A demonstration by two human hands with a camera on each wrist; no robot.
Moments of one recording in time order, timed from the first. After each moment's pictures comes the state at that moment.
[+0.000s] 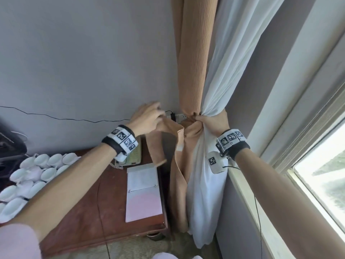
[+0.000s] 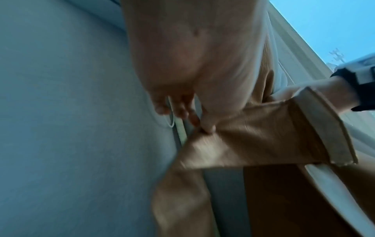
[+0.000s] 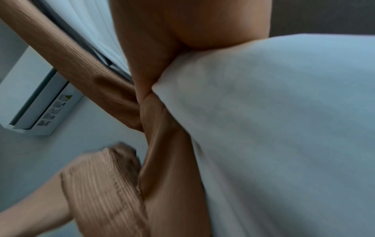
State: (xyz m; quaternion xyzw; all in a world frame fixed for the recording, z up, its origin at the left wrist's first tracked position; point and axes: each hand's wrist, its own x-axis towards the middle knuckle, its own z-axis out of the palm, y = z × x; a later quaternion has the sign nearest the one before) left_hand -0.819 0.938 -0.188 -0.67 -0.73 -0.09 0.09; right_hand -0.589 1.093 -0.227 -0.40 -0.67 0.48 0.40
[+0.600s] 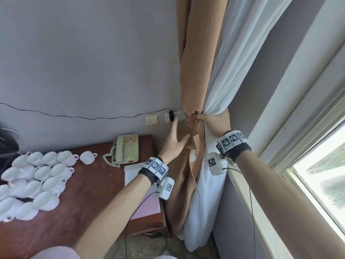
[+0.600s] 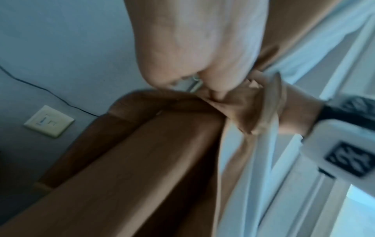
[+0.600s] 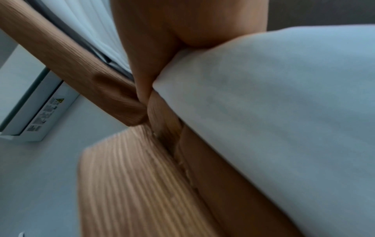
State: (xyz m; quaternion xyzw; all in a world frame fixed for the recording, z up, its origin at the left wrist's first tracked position) left_hand -0.728 0.961 -0.312 -0.48 -0.65 -0.53 -0.26; right_hand -0.592 1.094 -0.238 -0.40 -0.65 0.48 0.43
